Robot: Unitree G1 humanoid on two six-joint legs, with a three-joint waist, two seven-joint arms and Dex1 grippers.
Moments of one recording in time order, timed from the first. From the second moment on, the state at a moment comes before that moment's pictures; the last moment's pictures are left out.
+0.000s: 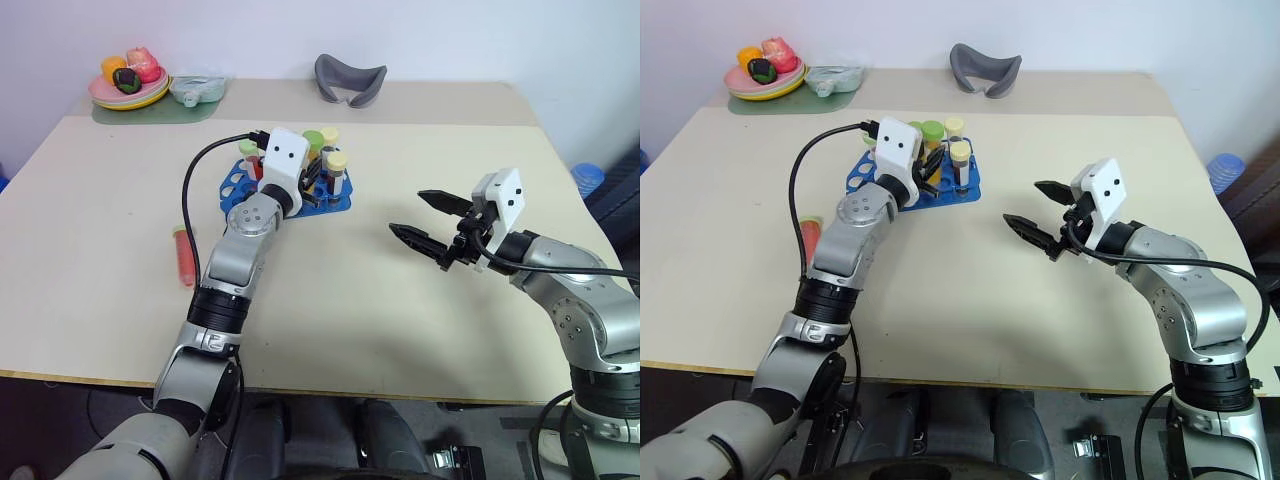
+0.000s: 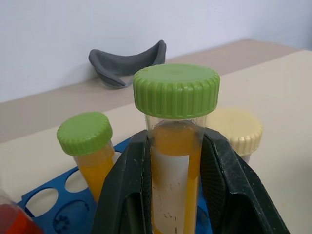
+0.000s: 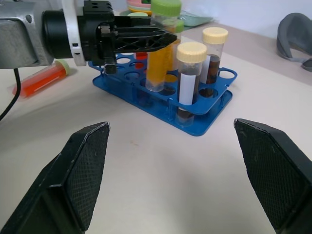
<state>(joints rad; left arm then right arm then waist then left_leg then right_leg) -0.75 0.12 -0.08 0.20 -0.05 0.35 -0.21 -0.32 -0.65 -0.15 -0.37 0.57 0.63 0.69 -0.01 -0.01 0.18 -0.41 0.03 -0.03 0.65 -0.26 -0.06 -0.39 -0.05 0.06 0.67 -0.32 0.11</state>
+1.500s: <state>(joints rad) -0.65 0.10 -0.02 0.19 -0.06 0.39 -0.19 -0.33 -0.65 -0.15 -0.37 0.57 0.62 0.69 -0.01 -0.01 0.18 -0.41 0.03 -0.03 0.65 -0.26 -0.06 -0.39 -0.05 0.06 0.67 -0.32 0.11</state>
